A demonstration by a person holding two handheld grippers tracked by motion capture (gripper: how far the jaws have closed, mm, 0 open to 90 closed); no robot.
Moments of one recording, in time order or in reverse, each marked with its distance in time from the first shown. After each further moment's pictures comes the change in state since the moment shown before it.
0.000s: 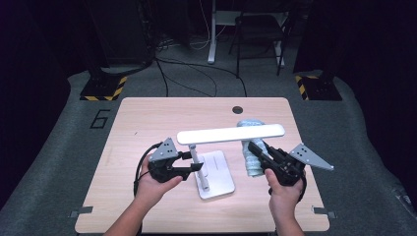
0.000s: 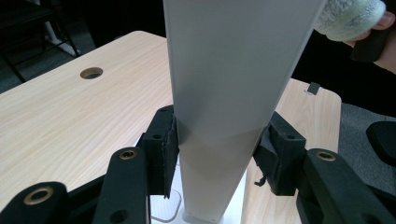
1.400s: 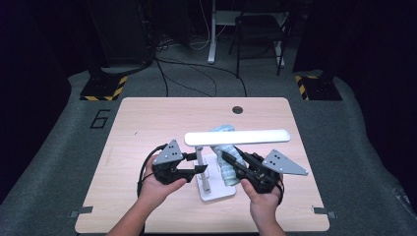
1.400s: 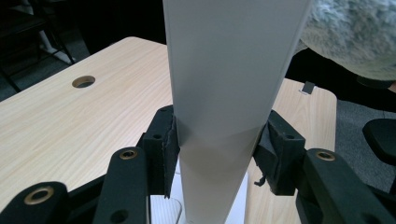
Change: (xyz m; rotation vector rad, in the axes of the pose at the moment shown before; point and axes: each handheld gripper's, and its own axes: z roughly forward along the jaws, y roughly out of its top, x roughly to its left) left arm -0.009 0.002 0.007 -0.016 -0.012 0.045; right arm 0.047 -0.008 0.022 -0.001 0.135 -0.094
